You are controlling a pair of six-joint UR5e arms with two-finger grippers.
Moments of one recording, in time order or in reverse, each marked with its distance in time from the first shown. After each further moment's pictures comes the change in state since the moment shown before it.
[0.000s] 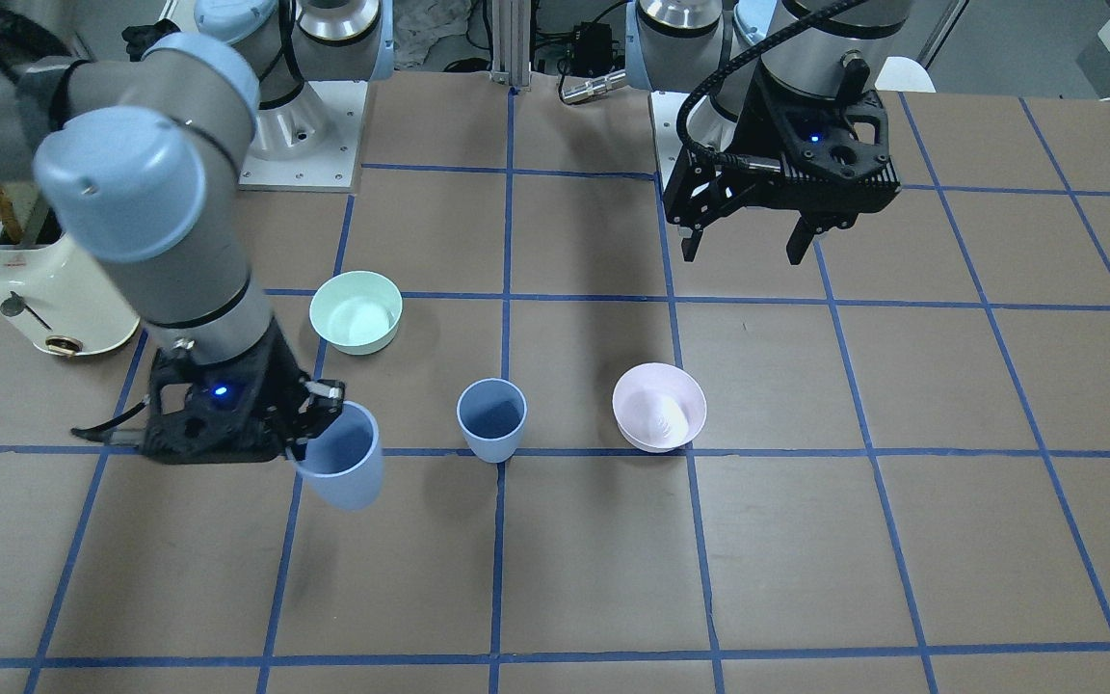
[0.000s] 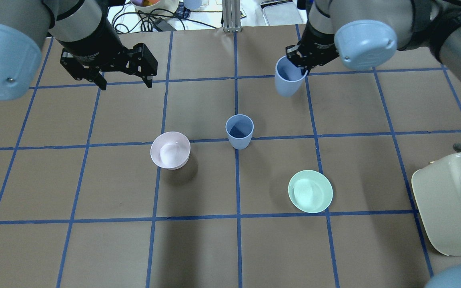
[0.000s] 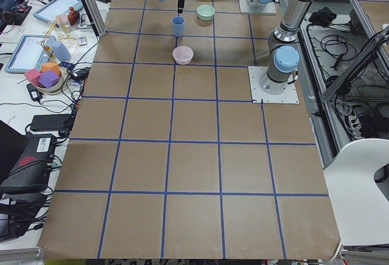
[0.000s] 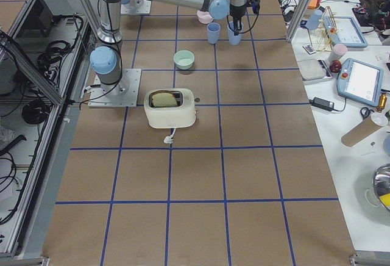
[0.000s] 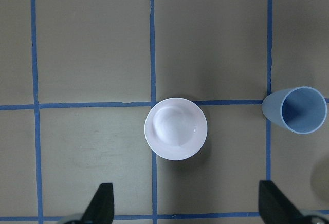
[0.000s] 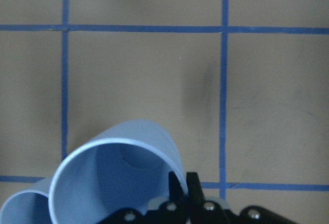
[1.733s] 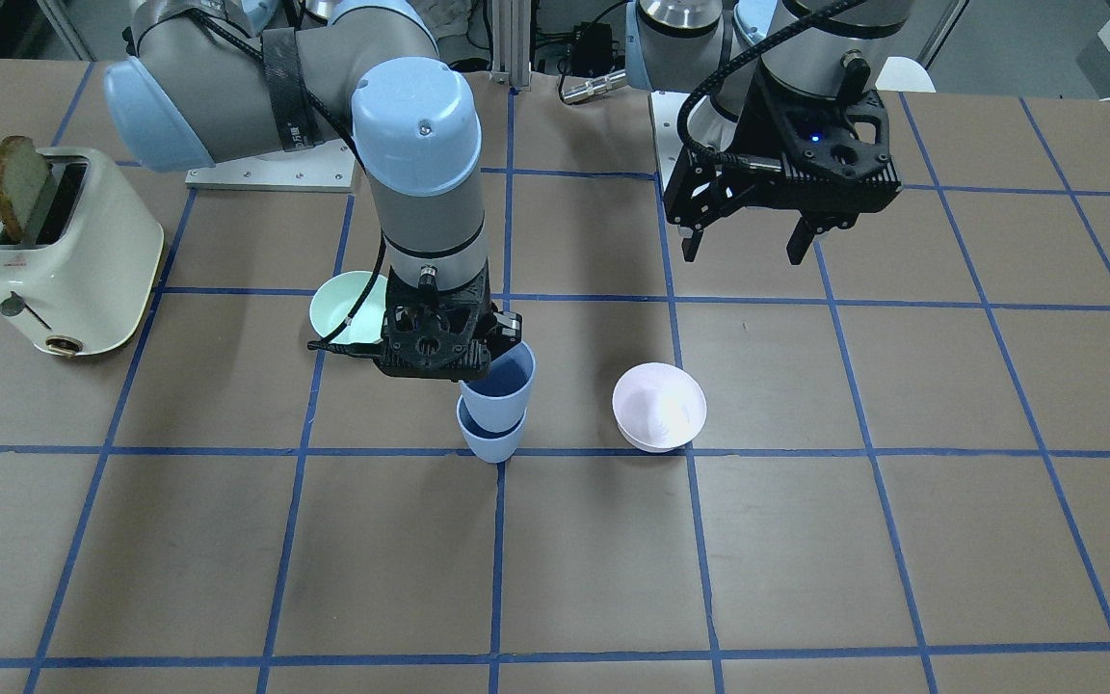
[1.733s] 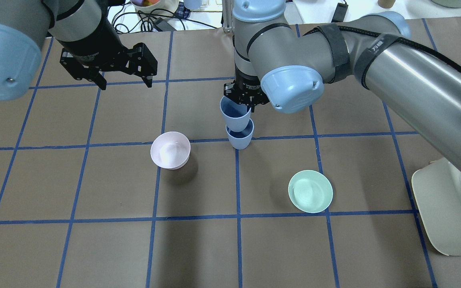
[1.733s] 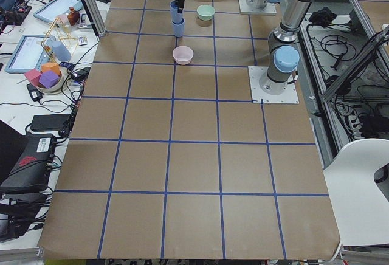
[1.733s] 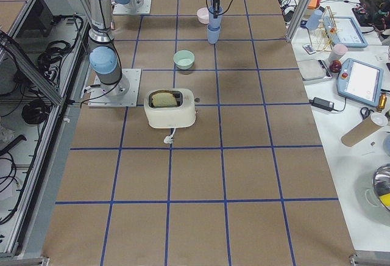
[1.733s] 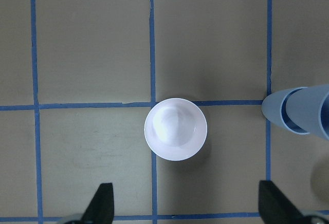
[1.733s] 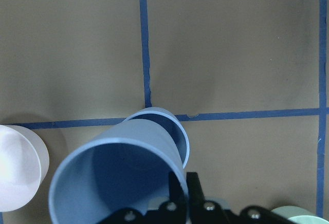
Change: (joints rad) left arm 0.001 0.000 0.000 0.001 0.000 0.000; right arm 0.204 0.007 0.044 0.032 -0.014 0.263
